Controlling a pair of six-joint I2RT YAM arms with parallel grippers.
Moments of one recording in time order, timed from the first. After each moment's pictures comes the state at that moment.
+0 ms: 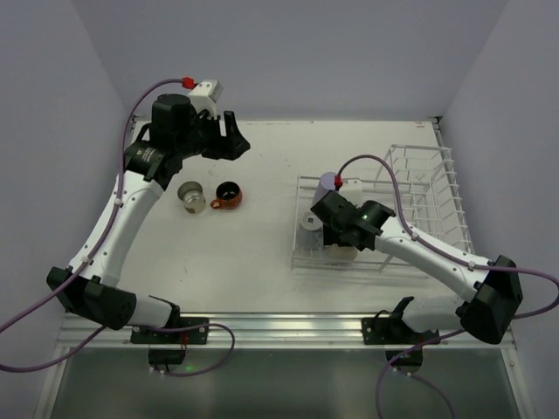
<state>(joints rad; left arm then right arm) -0.33 1.39 1.59 -0.65 0.28 -0.25 0.86 1.31 1.09 -1.01 0.57 0.76</state>
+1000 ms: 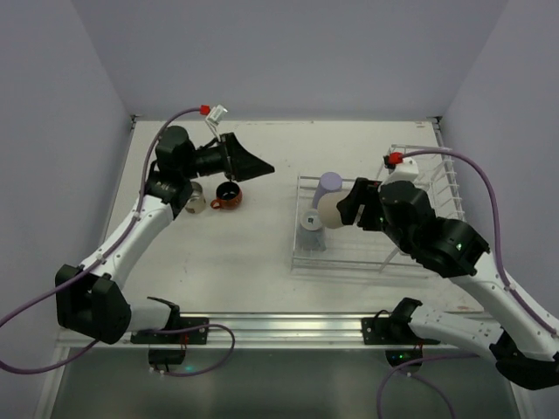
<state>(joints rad) -0.31 1.31 1.13 0.09 0.90 -0.73 0.83 0.94 1.30 -0.93 0.48 0.66</state>
